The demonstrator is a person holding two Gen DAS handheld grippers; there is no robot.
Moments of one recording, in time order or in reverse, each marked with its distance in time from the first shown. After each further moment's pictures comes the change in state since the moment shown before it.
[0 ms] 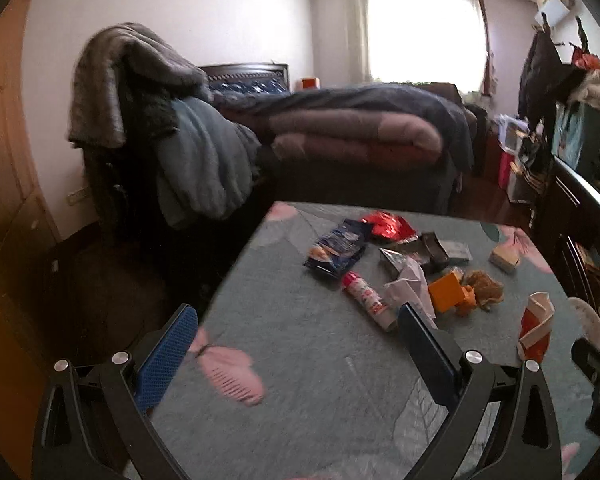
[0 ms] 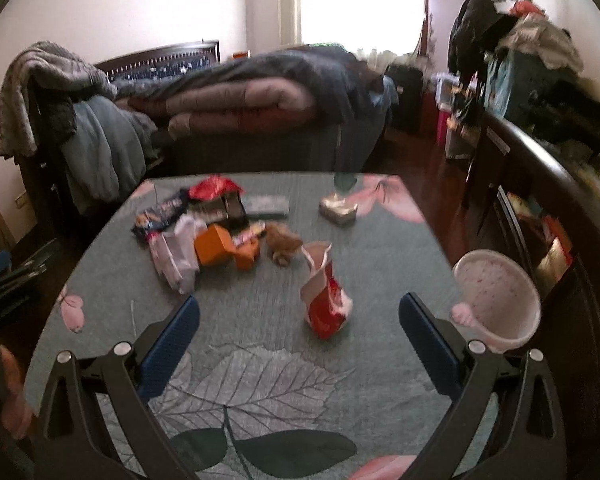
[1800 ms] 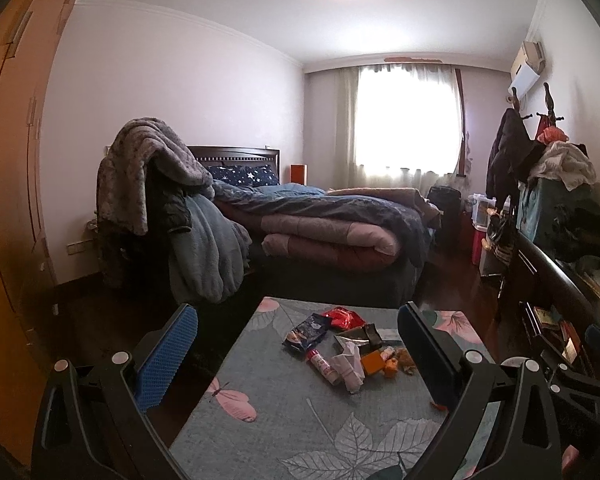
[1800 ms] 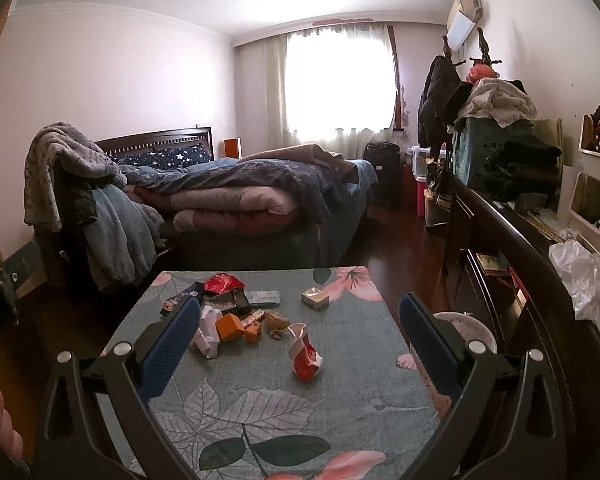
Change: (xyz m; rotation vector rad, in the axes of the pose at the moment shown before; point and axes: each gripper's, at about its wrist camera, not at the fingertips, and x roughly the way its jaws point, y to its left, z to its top) left arm -0.190 0.004 0.023 -0.053 -0.335 -0.047; right arm -0.163 -0.008 0.013 0.049 -0.331 -0.041
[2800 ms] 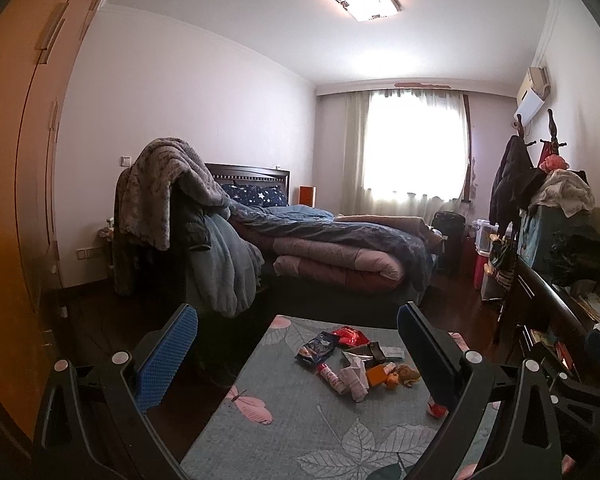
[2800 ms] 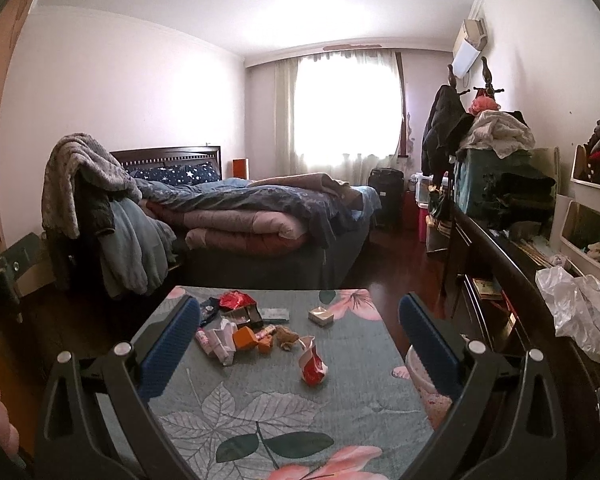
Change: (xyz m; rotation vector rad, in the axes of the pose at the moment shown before) left arm -0.053 0.028 0.012 -0.048 -0.078 0.019; right arm -0.068 0.015 0.006 -0.037 -0.101 0.012
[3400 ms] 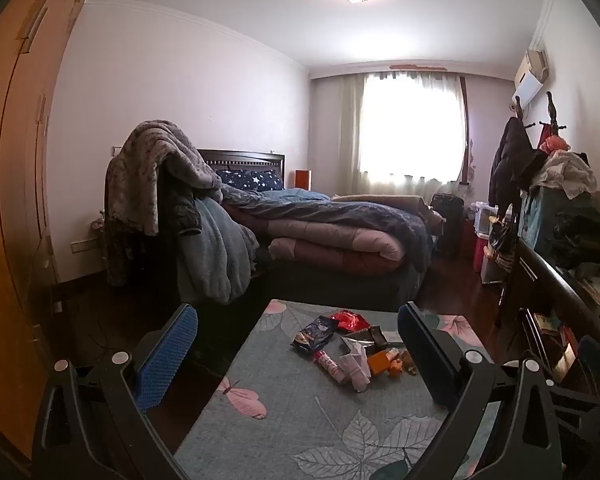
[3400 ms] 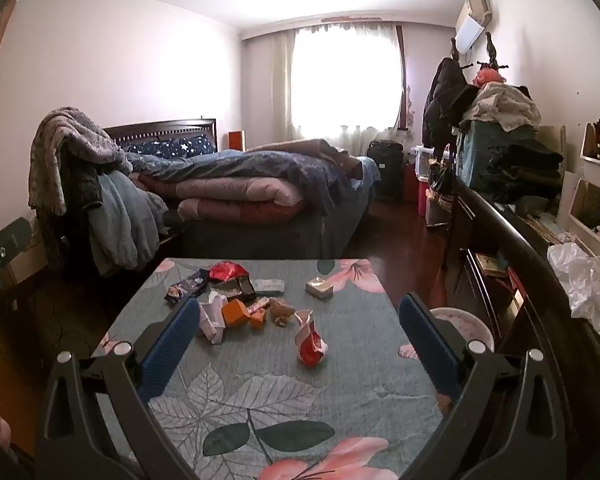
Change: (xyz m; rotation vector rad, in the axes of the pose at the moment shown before) left arm 0.035 -0.013 -0.018 0.020 0.054 -0.011; right arm 0.052 0.000 -0.027 -0.001 0.103 -0.012
